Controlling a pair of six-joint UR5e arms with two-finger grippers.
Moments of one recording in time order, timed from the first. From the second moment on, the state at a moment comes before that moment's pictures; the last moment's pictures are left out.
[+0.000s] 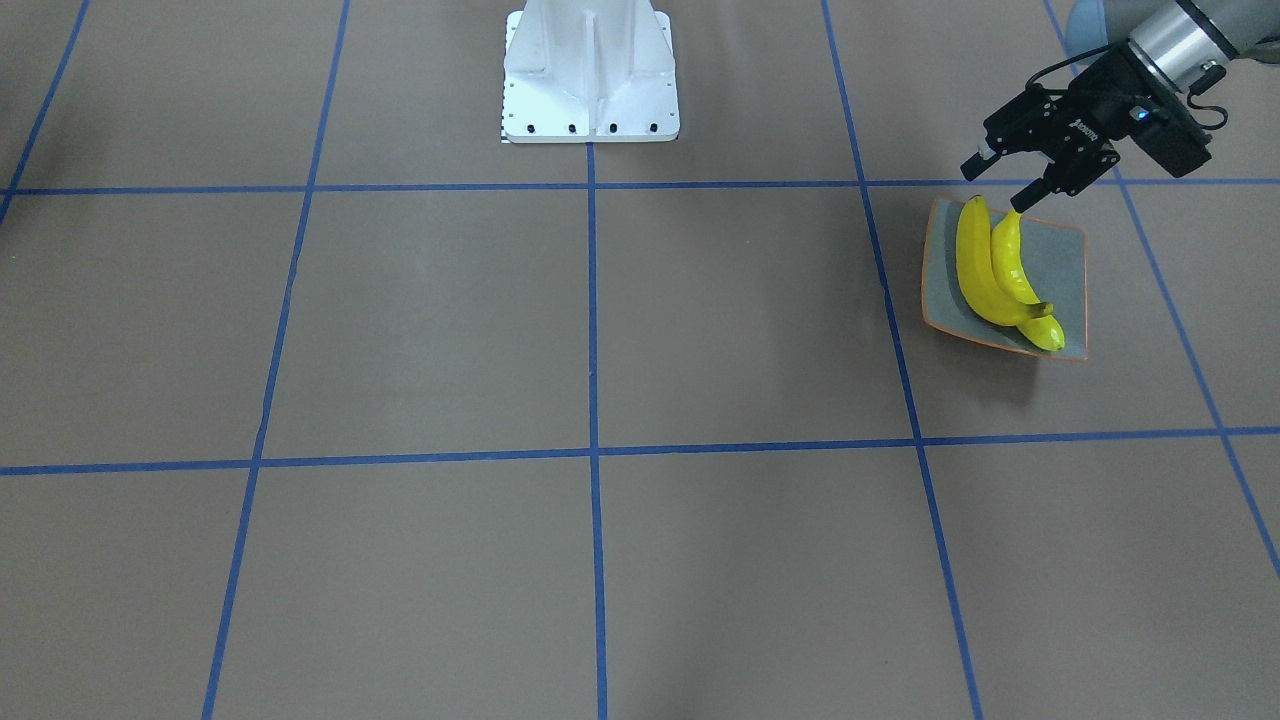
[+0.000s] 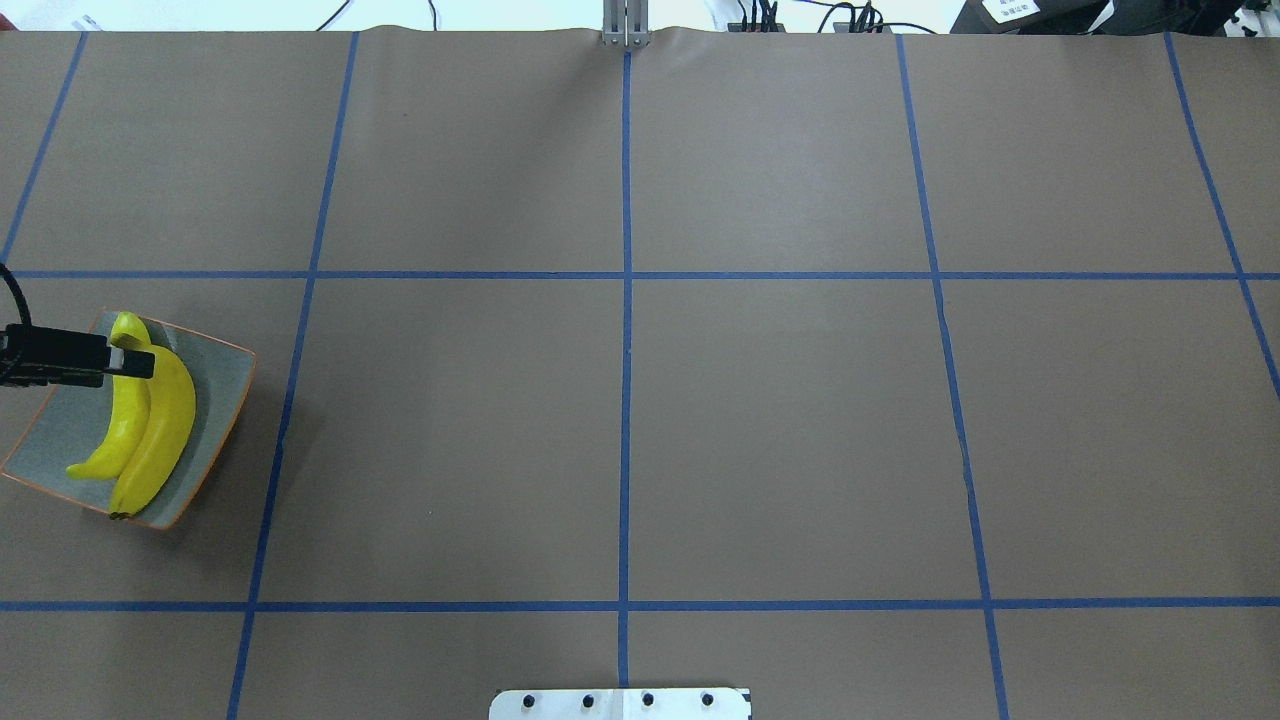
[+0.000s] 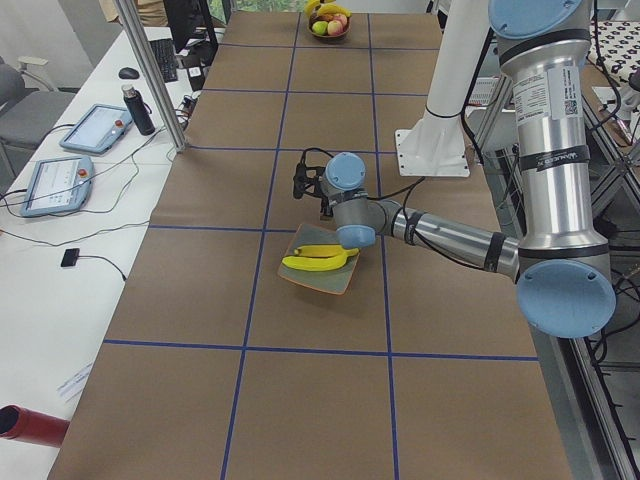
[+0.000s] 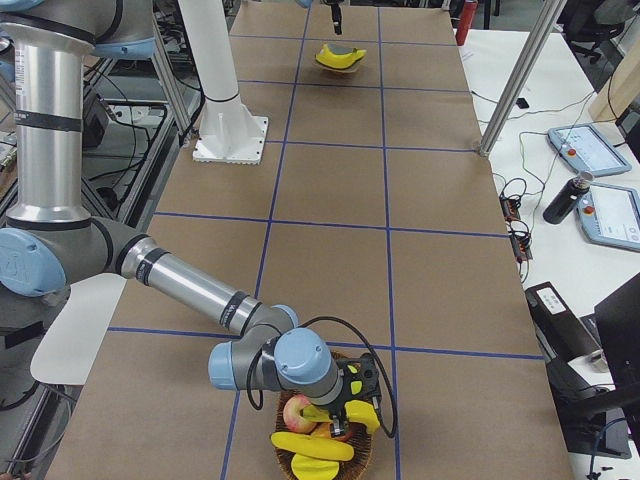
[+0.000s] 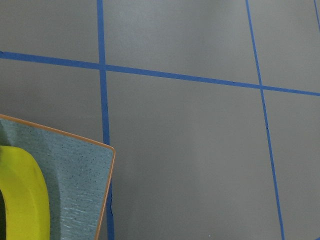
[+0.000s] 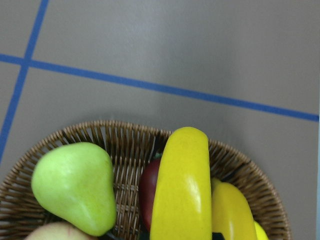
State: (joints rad) left arm -0.98 -1.39 -1.94 -2.64 -2.35 -1.22; right arm 1.75 -1.67 1.34 -0.99 2.29 -0.16
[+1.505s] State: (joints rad) left arm -0.90 -1.56 -1.94 -2.64 -2.35 -1.34; right arm 1.32 -1.56 1.81 -0.82 2.42 1.01
